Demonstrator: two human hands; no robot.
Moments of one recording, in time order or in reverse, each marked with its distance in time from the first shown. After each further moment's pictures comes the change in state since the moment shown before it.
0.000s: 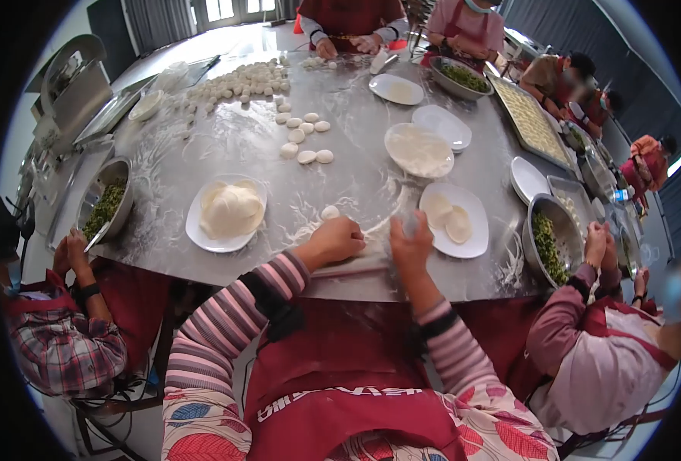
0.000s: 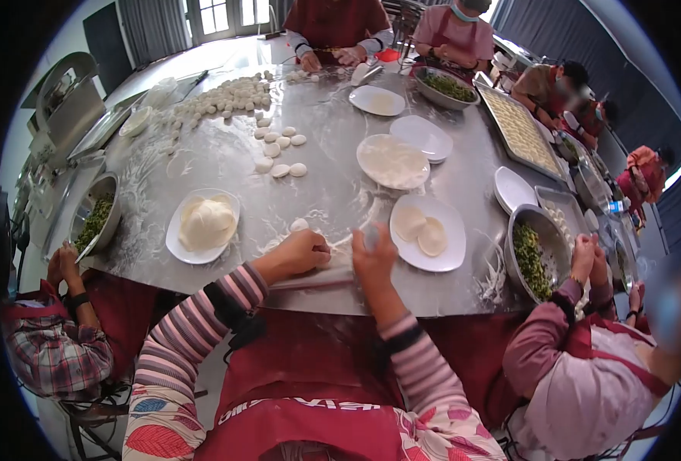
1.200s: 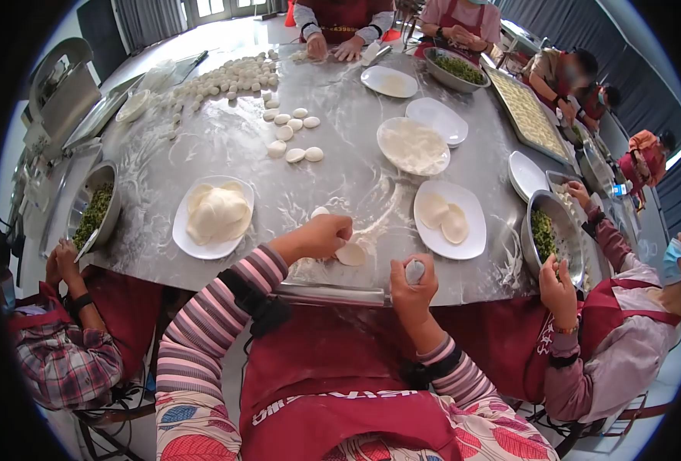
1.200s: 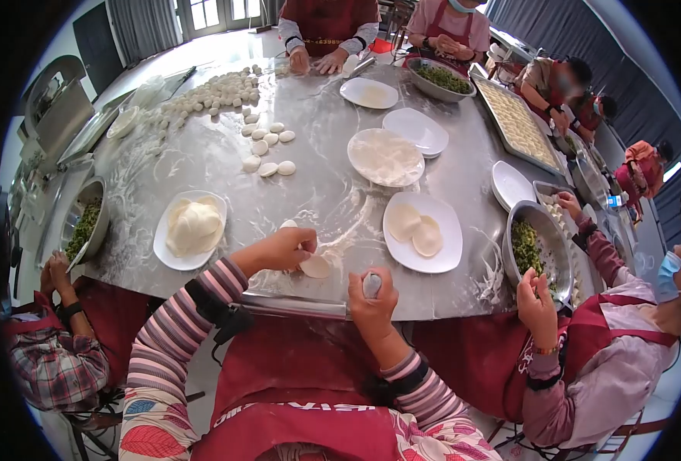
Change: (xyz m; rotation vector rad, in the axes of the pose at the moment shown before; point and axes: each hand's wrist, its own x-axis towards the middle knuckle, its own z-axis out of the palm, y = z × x) left_hand 0.009 -0.005 -0.020 0.032 -0.193 0.134; right_hand -0.036 -0.032 -0.050 0.145 -0.035 0.060
